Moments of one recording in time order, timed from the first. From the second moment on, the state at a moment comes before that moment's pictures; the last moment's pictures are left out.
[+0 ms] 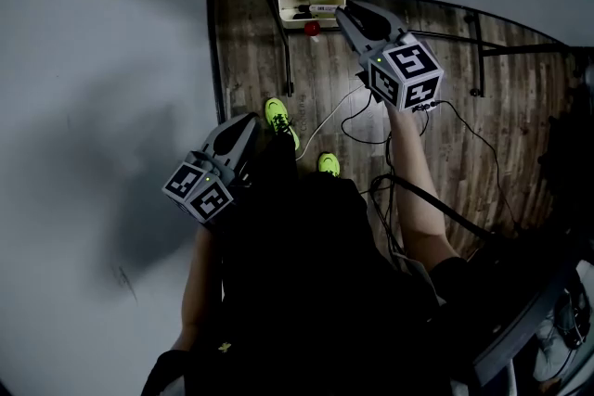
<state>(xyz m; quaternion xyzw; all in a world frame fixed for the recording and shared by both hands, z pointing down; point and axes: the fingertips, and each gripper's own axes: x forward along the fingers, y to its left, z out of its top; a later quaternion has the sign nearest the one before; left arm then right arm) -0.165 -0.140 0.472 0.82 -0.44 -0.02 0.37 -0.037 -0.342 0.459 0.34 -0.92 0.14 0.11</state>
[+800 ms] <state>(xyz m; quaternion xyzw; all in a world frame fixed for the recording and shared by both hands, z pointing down) -0.166 -0.129 0.469 0.81 -0.45 -0.03 0.37 -0.039 -0.337 0.457 0.35 -0.92 0.10 0.13</state>
